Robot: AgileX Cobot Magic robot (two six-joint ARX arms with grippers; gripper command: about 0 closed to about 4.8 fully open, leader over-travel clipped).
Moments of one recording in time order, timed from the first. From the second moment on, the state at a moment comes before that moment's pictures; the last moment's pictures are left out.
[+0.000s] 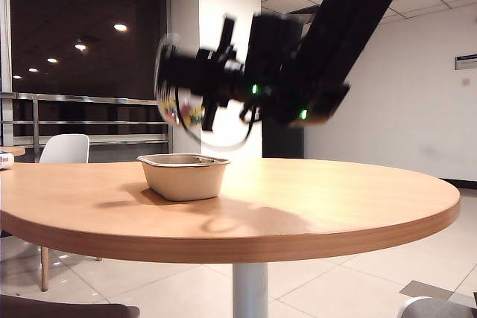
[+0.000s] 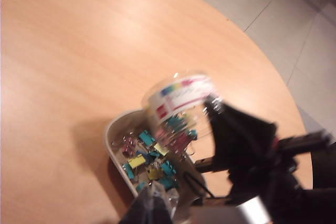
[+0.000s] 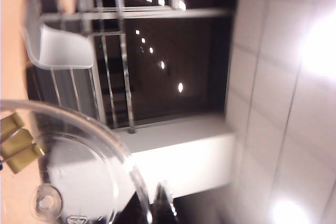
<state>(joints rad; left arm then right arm) -0.13 1.26 1.30 -0.48 0.26 -0.26 0.60 2.31 1.48 1.18 -0.16 -1.44</state>
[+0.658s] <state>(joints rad) -0.13 1.26 1.30 -0.50 0.26 -0.26 0.57 2.14 1.49 0.74 -0.09 -0.93</state>
